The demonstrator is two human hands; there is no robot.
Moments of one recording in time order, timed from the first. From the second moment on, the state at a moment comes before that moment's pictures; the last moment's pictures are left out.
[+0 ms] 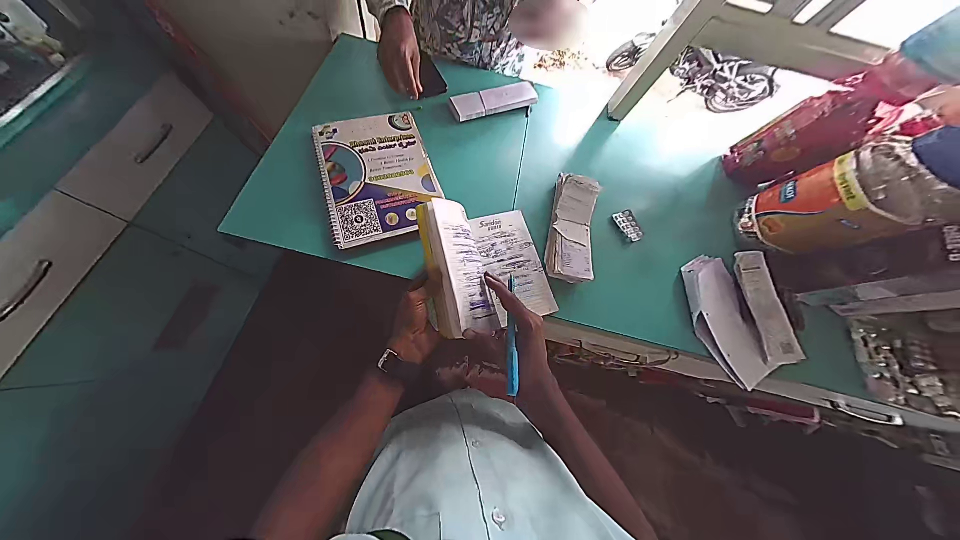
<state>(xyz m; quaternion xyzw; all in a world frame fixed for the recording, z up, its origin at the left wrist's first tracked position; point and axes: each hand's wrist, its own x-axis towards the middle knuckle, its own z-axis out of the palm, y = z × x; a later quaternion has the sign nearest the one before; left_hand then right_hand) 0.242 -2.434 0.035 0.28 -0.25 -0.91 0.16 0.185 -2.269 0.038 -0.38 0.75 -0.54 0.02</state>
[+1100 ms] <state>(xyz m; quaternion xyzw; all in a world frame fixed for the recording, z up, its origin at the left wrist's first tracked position) 0.271 -2.463 0.023 0.31 -0.50 -0.77 0.27 0.201 -2.303 0.016 -0.43 0.73 -0.53 0.05</state>
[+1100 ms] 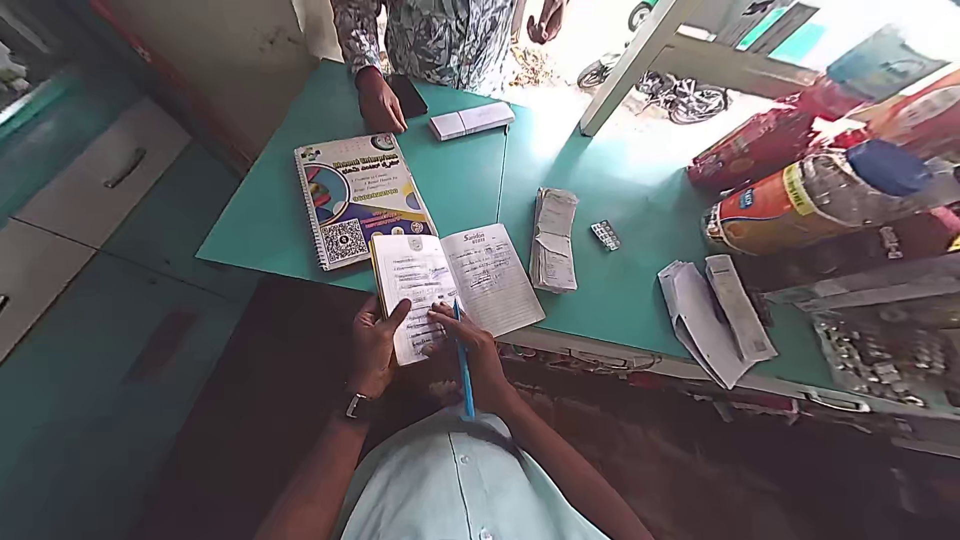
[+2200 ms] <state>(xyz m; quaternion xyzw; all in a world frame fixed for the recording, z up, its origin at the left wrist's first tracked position) 0.299 -2.496 0.037 0.31 -0.85 -0.12 0.40 0.077 -2.352 0.020 -0.27 0.84 -0.48 -0.01</state>
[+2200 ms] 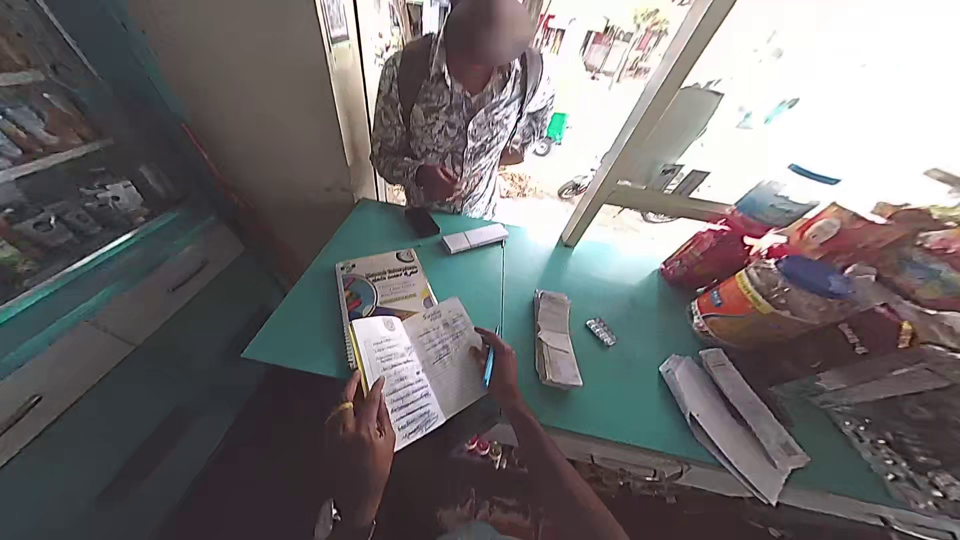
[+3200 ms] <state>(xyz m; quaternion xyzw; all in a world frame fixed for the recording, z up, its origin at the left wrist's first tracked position) 0.232 -2.413 0.025 0.15 -0.99 -0.08 -0.01 0.098 -2.357 0.002 -0.25 0.61 -0.75 0.09</state>
